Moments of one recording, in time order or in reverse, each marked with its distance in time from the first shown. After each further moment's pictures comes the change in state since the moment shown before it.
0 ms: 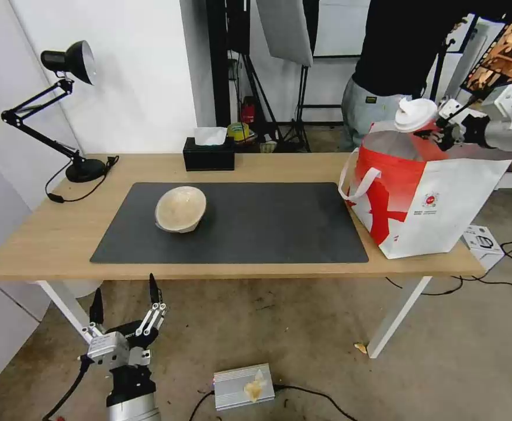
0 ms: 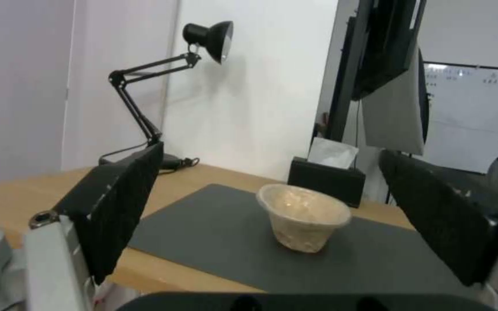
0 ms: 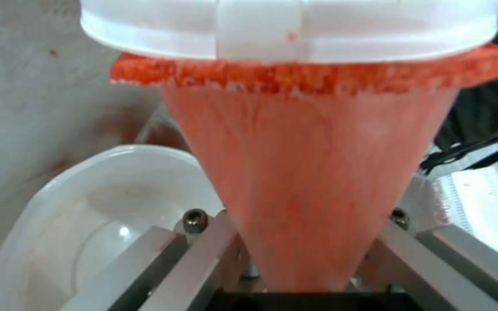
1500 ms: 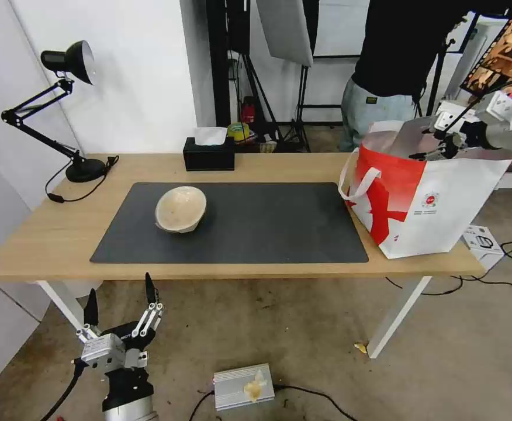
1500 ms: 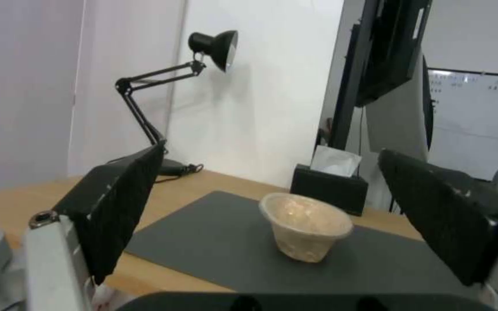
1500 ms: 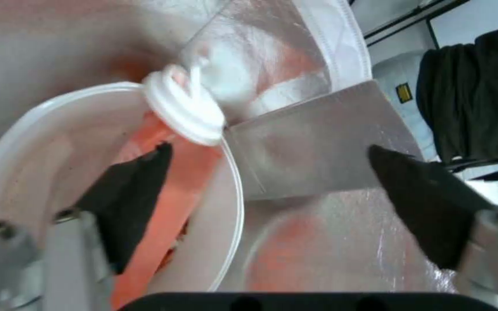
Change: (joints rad) left arm 0.022 -0.027 -0.001 -0.032 0.020 0.000 0.002; right arm 0.155 -0.002 -0.177 -0.030 -0.143 0.054 -0.123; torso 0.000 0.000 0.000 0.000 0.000
